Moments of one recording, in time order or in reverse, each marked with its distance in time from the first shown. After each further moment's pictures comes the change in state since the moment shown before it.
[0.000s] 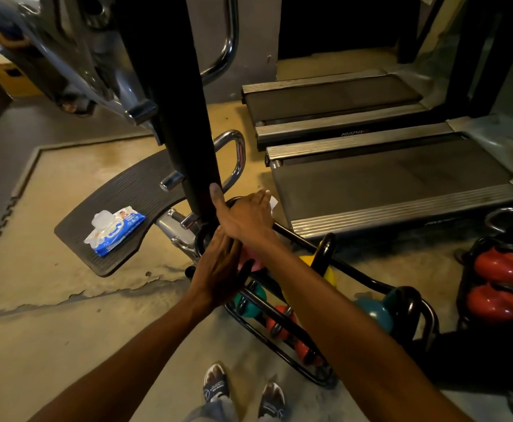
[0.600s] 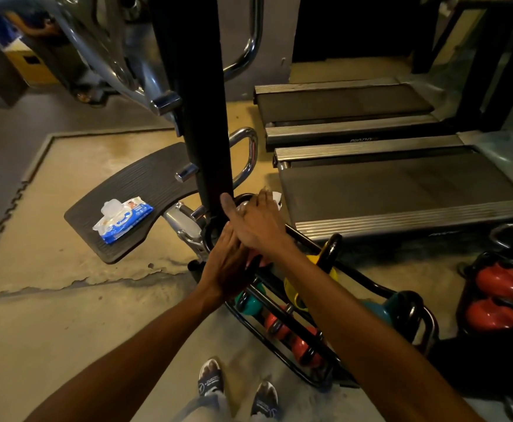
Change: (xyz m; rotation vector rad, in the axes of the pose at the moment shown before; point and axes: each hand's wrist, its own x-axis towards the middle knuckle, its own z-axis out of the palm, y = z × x) left_hand -0.006 0.007 0.006 -0.132 0.040 0.000; right_hand -0.019 0.020 0.002 -0.180 0.014 -0.194
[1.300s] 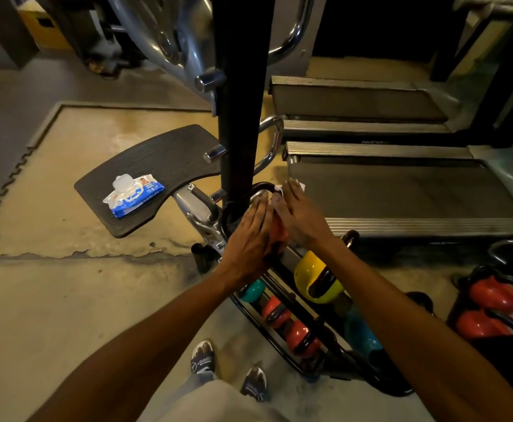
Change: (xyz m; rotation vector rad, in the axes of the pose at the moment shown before) left_hand 0.002 0.007 -0.009 -0.058 0.013 -0.060; right_hand -0.005 0.056 -0.010 0.121 0.026 -0.247
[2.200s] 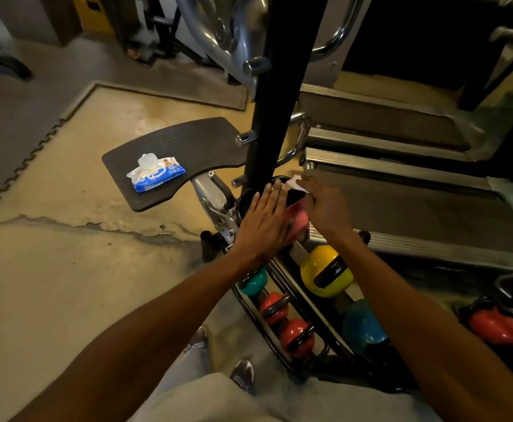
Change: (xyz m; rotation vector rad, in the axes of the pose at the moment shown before) left_hand -0.013 0.026 -0.033 0.014 -0.023 -0.166; right_hand -0.013 -0.011 -0.014 -0.157 0.215 -0.203
